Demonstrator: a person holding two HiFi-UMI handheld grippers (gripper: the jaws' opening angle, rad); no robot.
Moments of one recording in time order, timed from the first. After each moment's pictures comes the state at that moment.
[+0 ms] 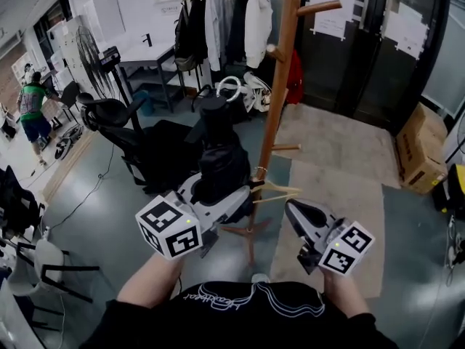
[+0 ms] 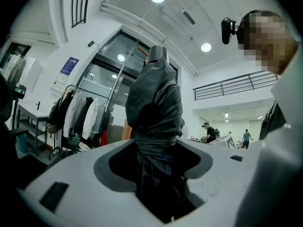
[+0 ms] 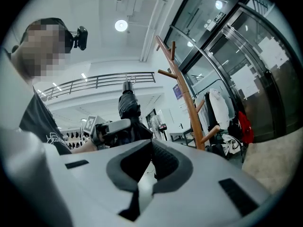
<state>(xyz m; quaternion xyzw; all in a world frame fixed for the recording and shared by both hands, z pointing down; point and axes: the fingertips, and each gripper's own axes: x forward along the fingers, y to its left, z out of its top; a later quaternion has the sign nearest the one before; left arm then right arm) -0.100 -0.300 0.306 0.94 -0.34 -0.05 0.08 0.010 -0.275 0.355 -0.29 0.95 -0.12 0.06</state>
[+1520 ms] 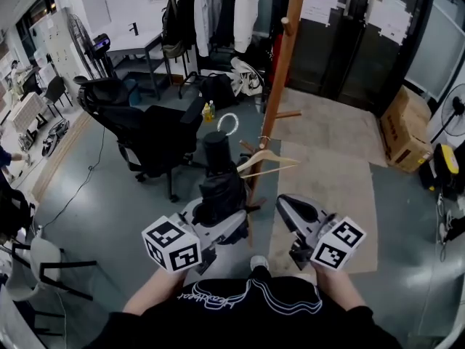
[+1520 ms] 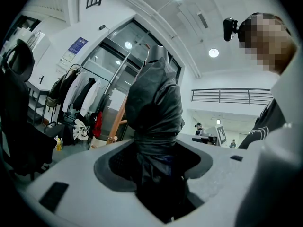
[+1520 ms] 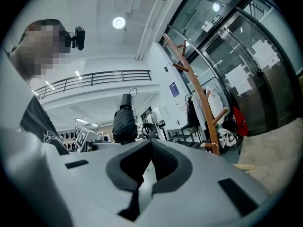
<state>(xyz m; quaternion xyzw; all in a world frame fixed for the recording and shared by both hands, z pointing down) -0.142 -0.182 0.396 0.94 -0.29 -0.04 0.18 -0.047 -0.186 0.384 -0.33 0.93 -0.14 0.05</state>
